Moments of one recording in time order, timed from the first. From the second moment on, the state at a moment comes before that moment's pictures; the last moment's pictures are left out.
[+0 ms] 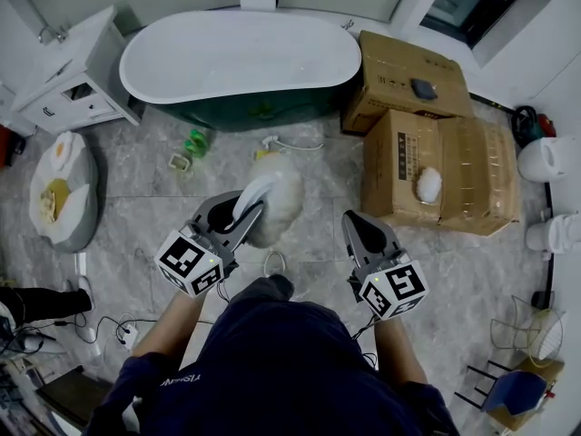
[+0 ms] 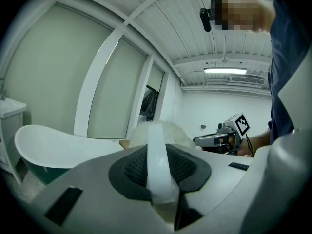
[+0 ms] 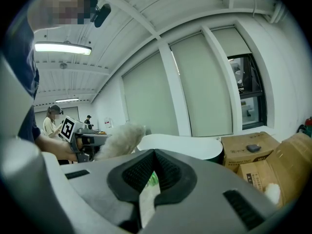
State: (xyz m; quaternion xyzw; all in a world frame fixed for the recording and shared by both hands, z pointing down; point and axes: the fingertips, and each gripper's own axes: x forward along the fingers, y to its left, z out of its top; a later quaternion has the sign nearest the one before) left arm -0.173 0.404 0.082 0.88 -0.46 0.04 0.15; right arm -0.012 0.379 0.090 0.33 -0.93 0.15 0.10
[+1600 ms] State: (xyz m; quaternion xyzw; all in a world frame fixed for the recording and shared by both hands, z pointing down) left arm -0.144 0.141 0.121 0.88 -0.44 0.09 0.16; right arm 0.027 0.110 0.138 0.36 -0.91 0.19 0.10
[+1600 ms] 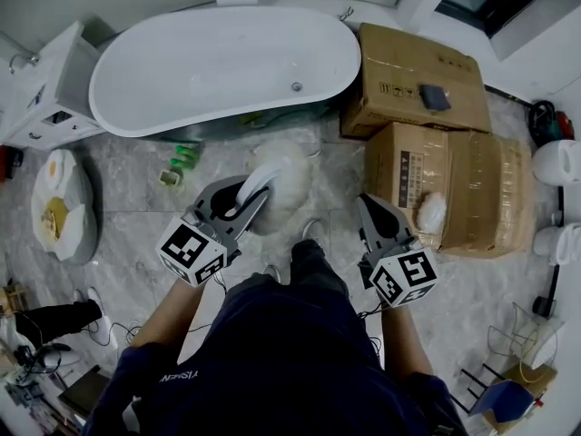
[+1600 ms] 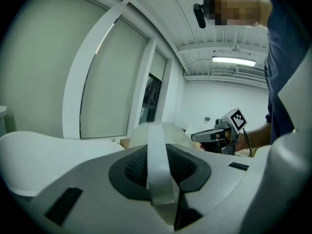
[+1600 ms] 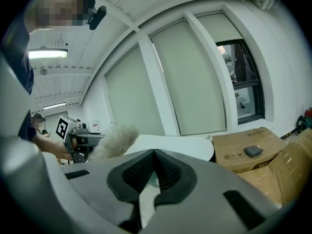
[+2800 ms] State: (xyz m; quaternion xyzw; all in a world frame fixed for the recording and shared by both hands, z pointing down) left arm -0.036 -0.090 0.364 0.88 -0.34 0.26 0.22; right arm 0.129 -0.096 0.360 0.42 -0.85 0.28 0.14
